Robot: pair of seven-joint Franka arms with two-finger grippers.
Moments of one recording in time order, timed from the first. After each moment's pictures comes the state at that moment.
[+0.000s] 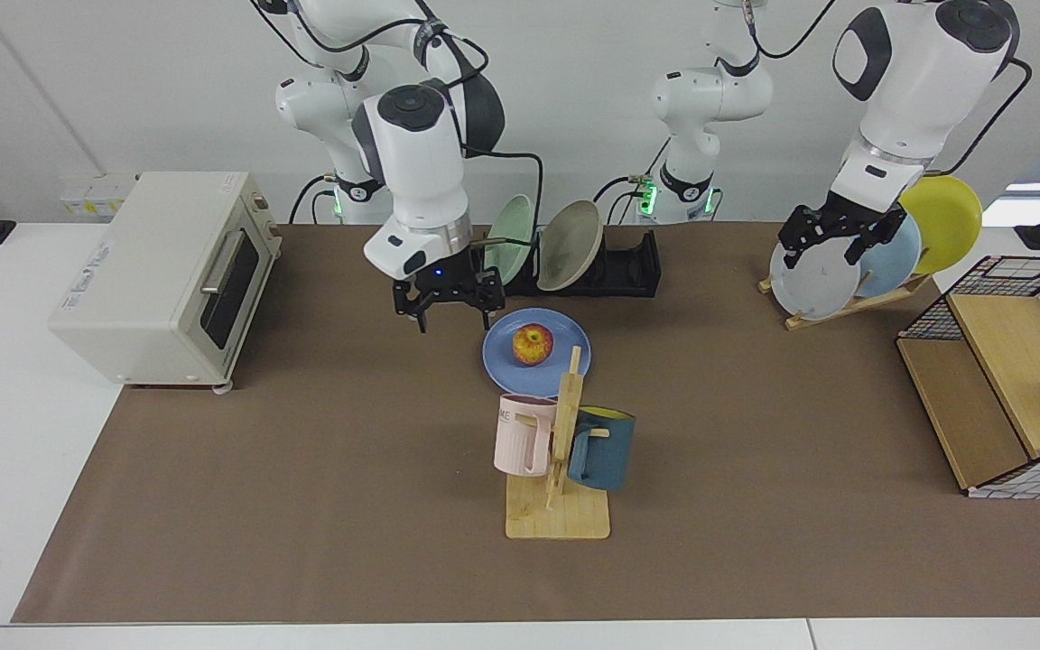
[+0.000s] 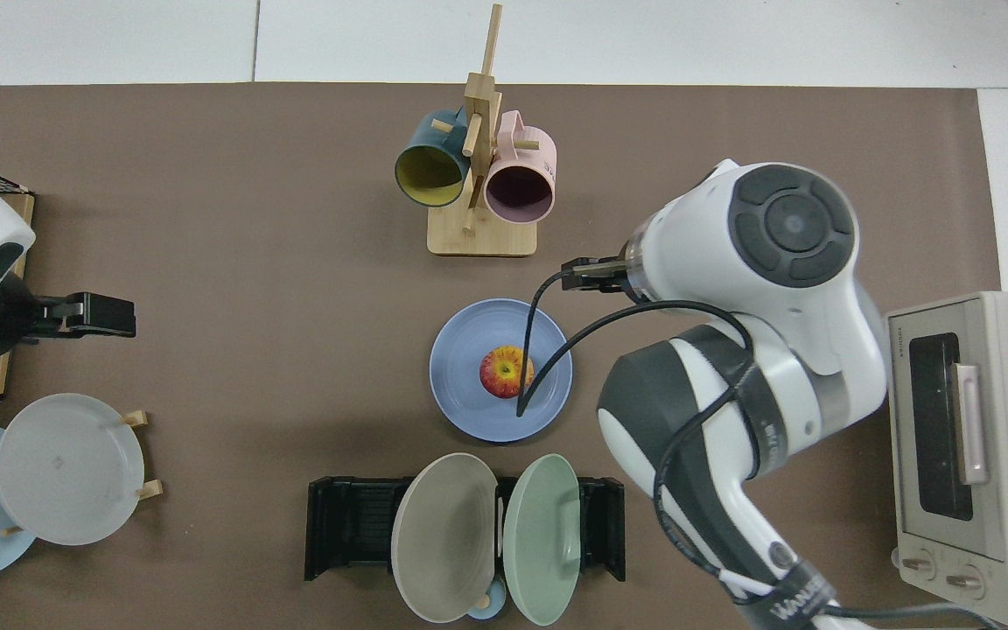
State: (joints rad) left arm 0.03 -0.09 -0.06 -1.82 0.00 1.75 -0.05; right arm 0.45 0.18 -0.06 -1.69 0.01 2.01 0.37
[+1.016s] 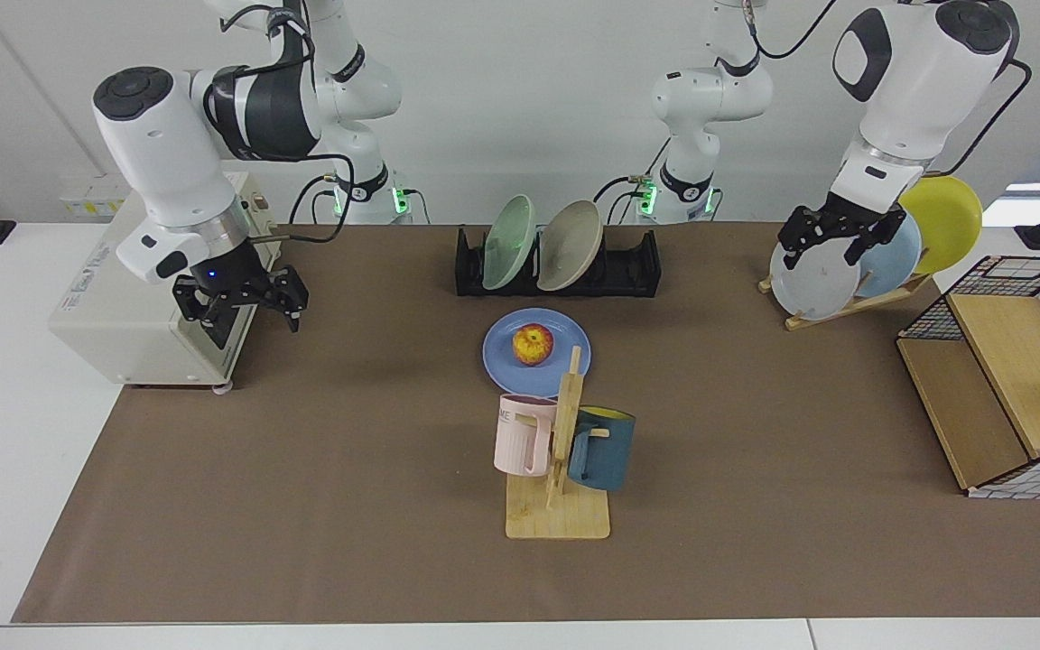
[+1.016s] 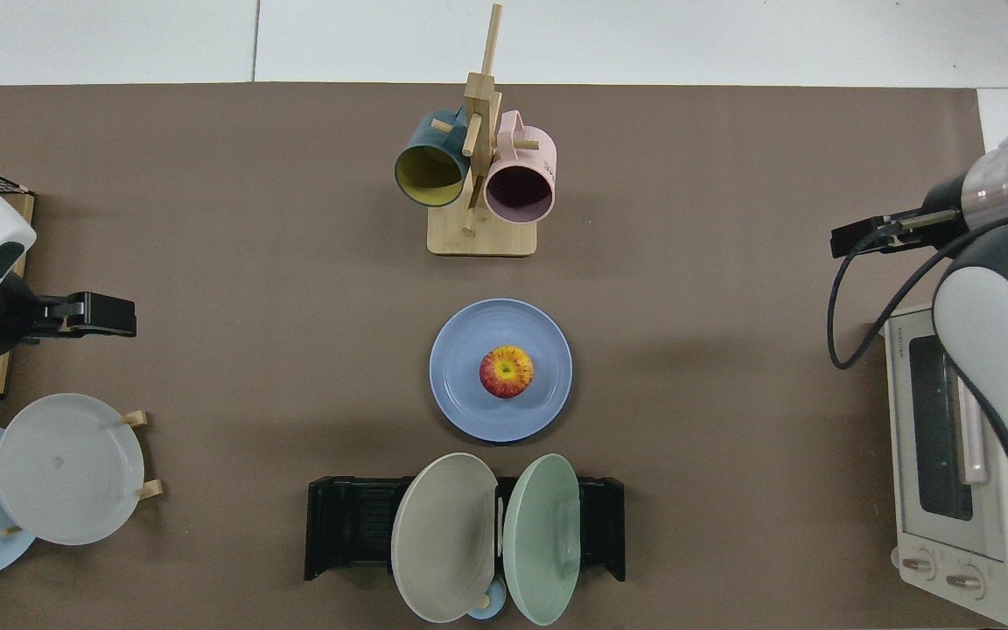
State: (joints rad) left arm 0.03 -0.09 -0.06 -1.82 0.00 1.75 -0.05; right arm 0.07 0.11 -0.07 -1.65 0.01 1.85 -0.11
